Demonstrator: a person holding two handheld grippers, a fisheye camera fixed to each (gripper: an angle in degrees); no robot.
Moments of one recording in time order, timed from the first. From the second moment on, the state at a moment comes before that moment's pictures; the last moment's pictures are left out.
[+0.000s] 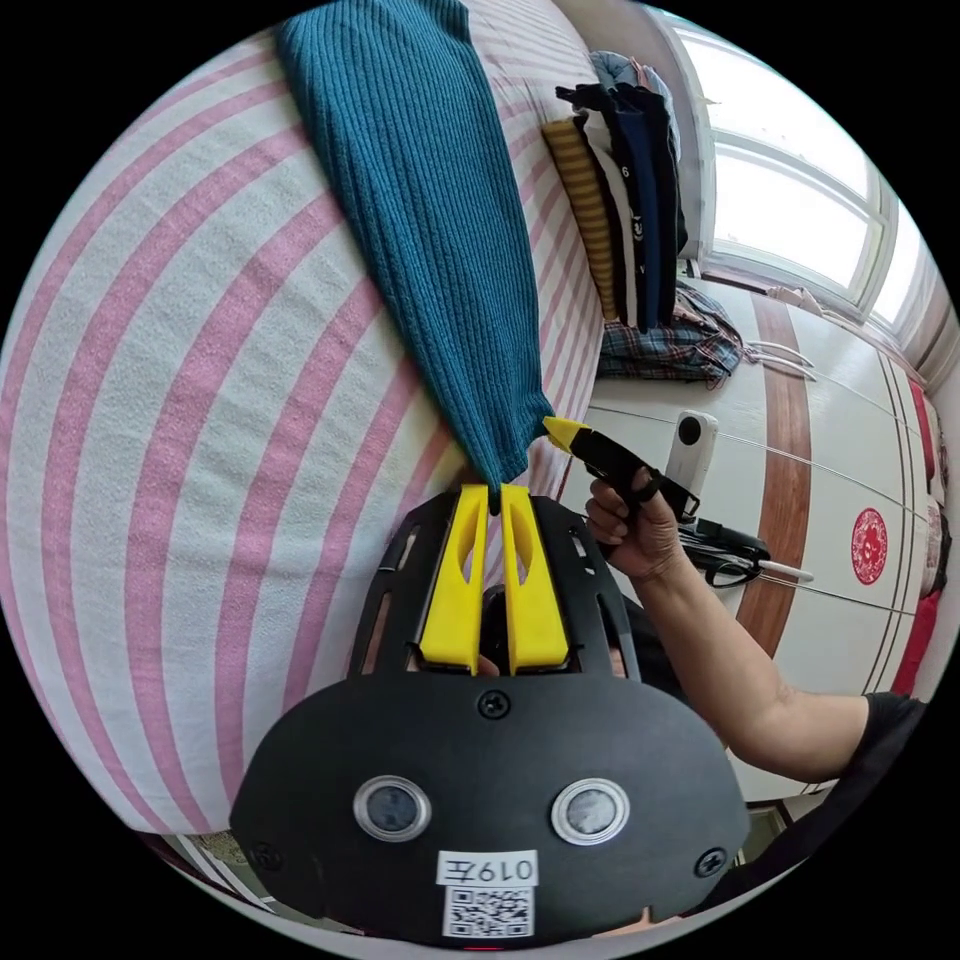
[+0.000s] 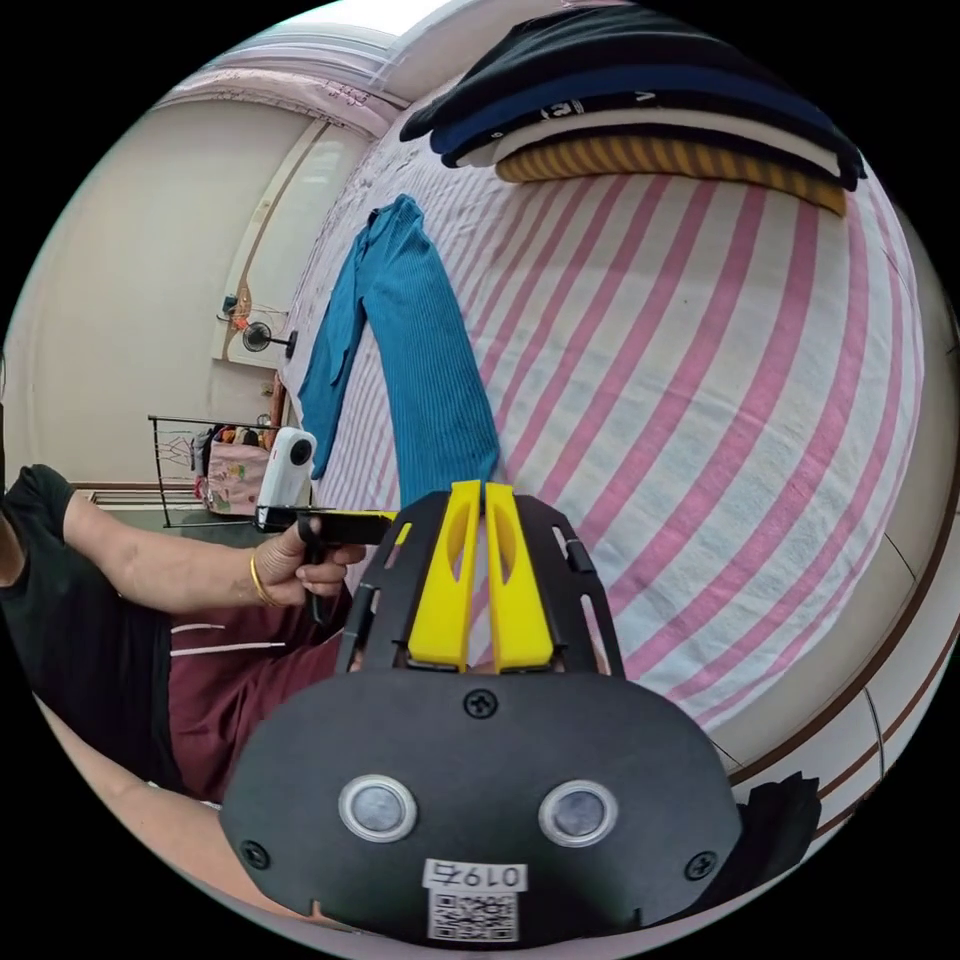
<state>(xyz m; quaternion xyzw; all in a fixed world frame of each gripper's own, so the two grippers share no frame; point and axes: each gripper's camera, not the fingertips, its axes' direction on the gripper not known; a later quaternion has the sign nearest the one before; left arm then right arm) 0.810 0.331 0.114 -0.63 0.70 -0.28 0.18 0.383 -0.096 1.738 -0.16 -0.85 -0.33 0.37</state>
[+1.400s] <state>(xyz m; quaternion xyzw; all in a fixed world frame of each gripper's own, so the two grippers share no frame) 0.427 0.685 0.674 -0.35 0.56 -0.75 -0.01 0.252 -0.262 0.977 -0.16 -0.90 -0.40 0.10</state>
